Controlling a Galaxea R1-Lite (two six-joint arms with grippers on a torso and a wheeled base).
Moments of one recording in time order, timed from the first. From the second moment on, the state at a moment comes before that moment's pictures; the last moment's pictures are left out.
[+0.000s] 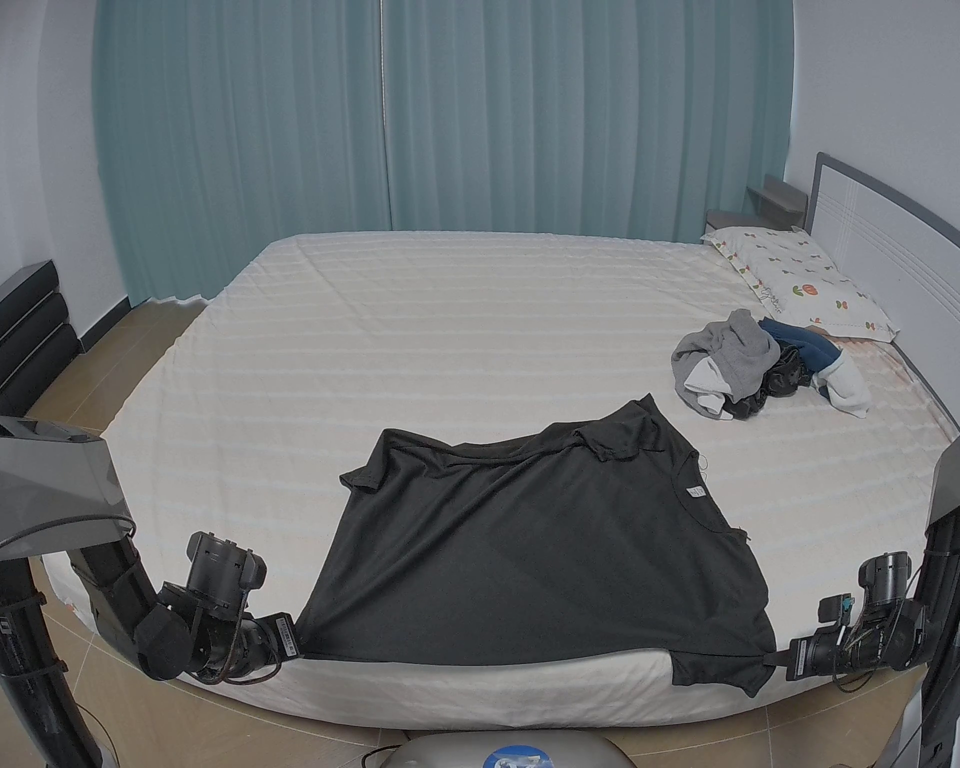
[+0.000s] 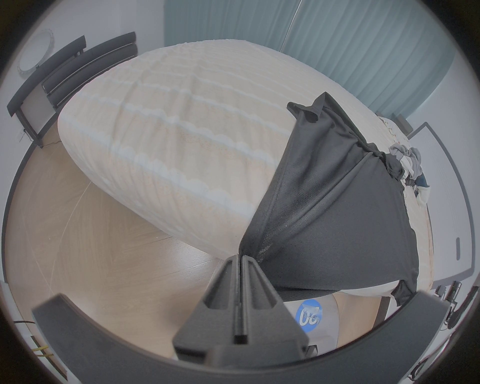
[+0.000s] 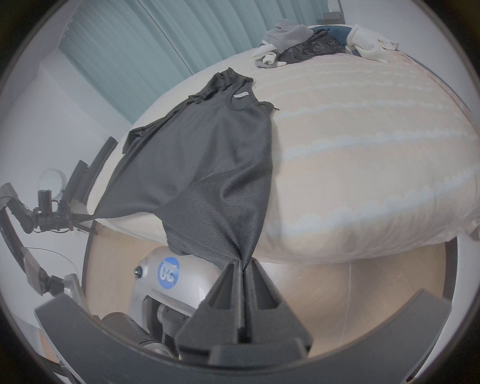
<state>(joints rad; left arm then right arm) -0.26 2.06 -0.35 -0.69 0.08 -0.62 -0.22 2.23 -0.02 -1.19 0.43 -0.06</state>
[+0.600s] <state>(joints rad) -0.28 2.08 -0.38 -0.72 0.05 -0.69 -0.19 2.30 -0.03 -1.47 0.40 0.18</state>
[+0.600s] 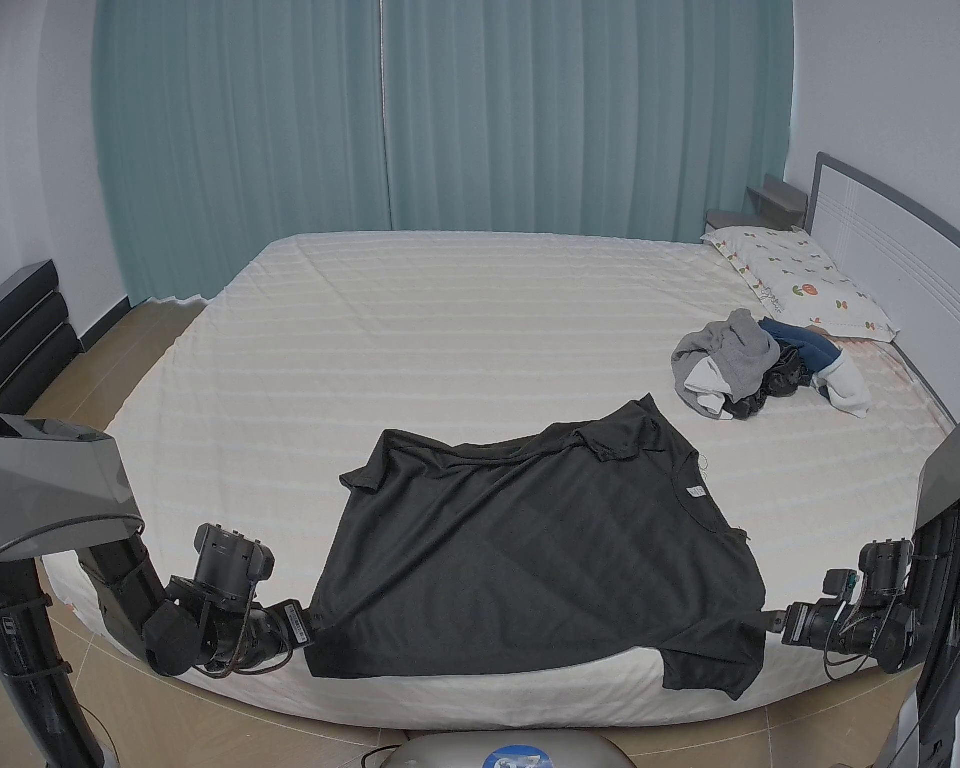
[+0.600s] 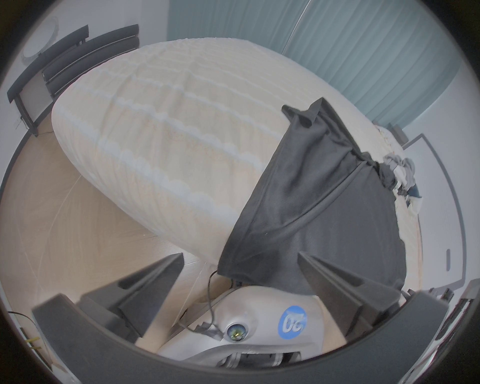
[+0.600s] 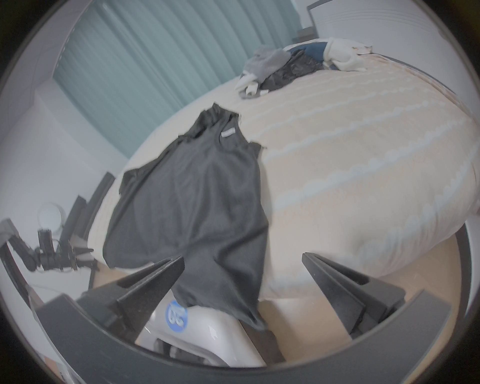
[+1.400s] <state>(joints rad) -0.26 2.06 -0.45 -0.85 -0.02 -0.85 -0.10 2.28 -0.12 -1.55 0.46 0.60</state>
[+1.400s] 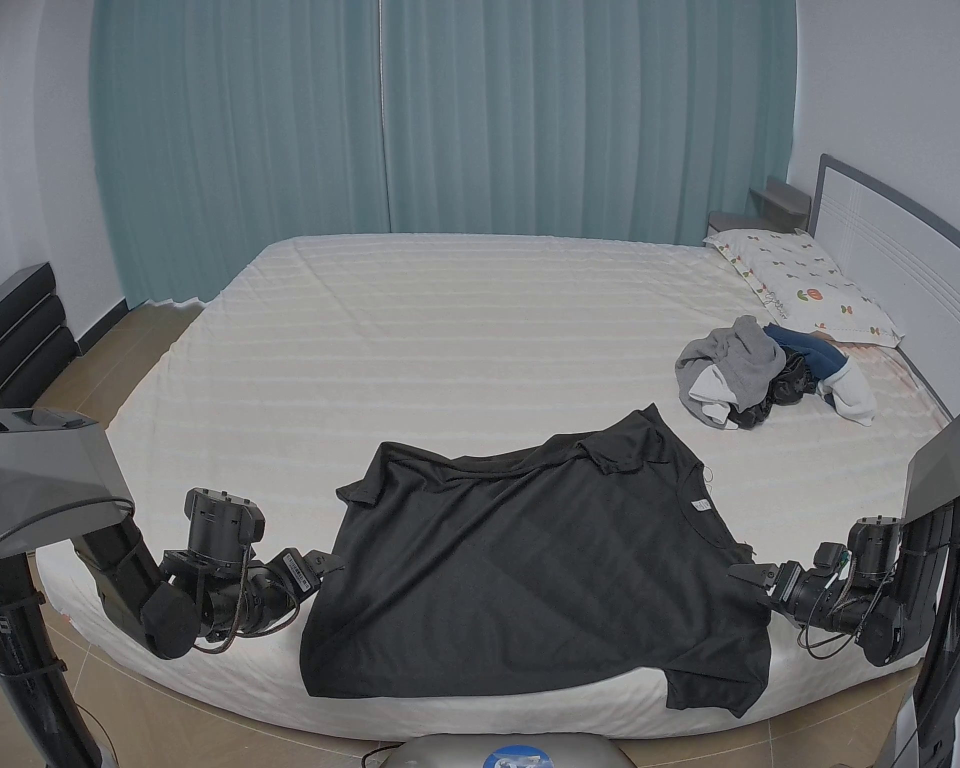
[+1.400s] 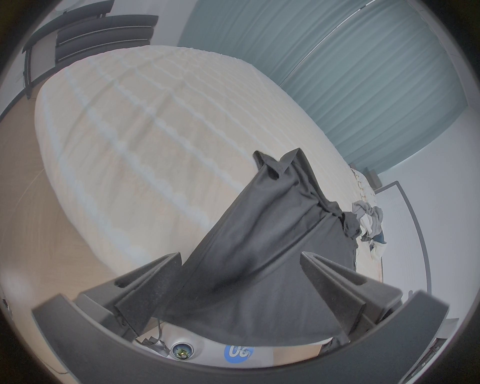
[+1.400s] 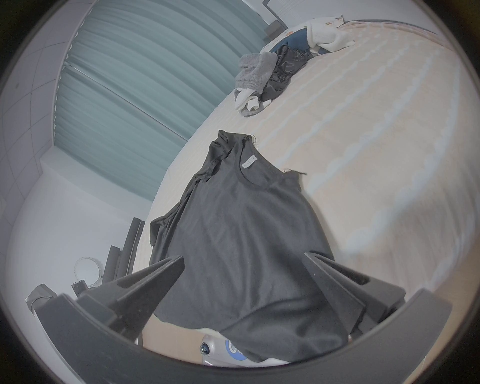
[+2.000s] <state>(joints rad) -0.26 2.09 -0.51 -0.85 -0.03 -0.94 -0.09 2.30 -0.14 -1.55 0.46 0.61</state>
